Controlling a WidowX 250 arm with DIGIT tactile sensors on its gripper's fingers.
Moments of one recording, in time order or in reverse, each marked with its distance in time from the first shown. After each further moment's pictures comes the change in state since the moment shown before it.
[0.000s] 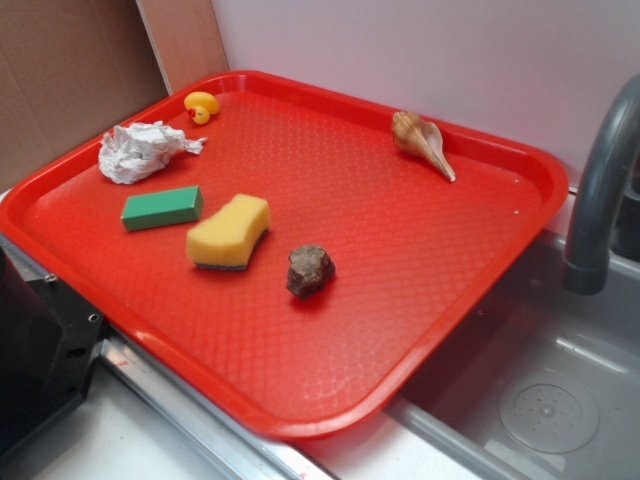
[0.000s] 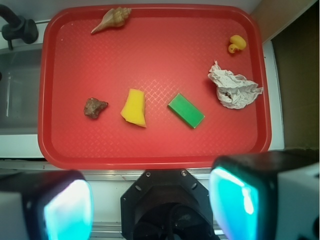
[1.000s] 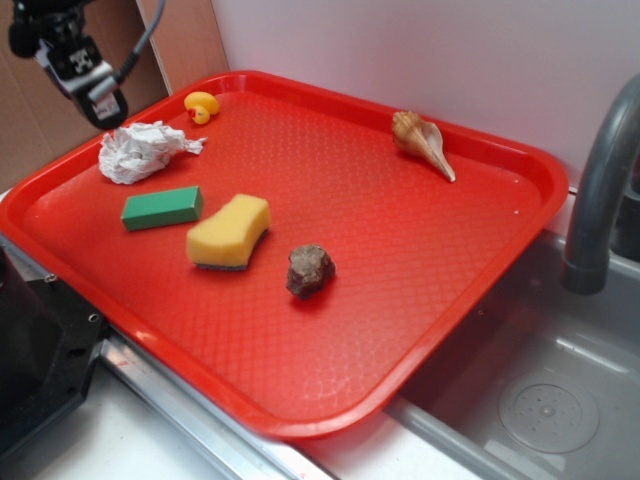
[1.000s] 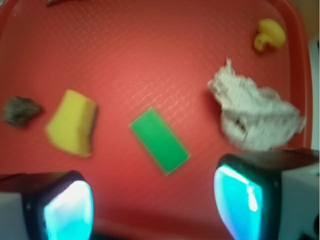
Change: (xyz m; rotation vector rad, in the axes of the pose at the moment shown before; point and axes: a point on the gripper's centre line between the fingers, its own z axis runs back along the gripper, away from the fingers) arm 0.035 0.065 -0.133 -0.053 -0.039 -0.288
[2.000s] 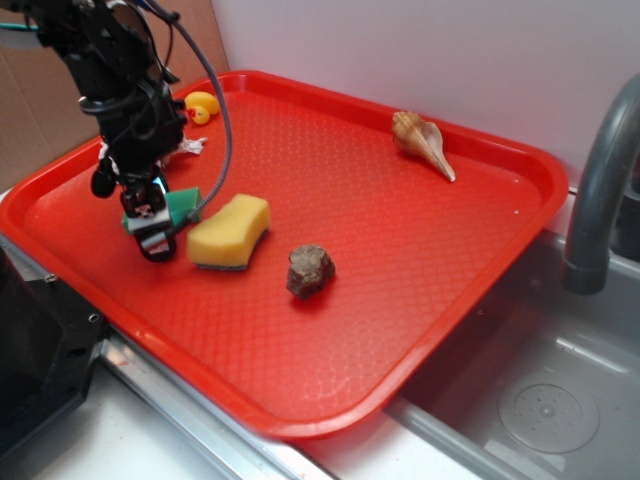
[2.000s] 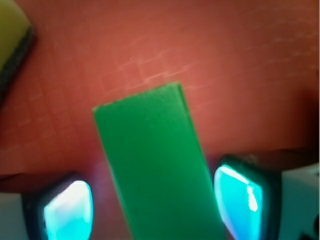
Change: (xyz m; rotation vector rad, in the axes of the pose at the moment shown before) arm -0.005 -0.003 -0.098 0.031 0.133 -0.257
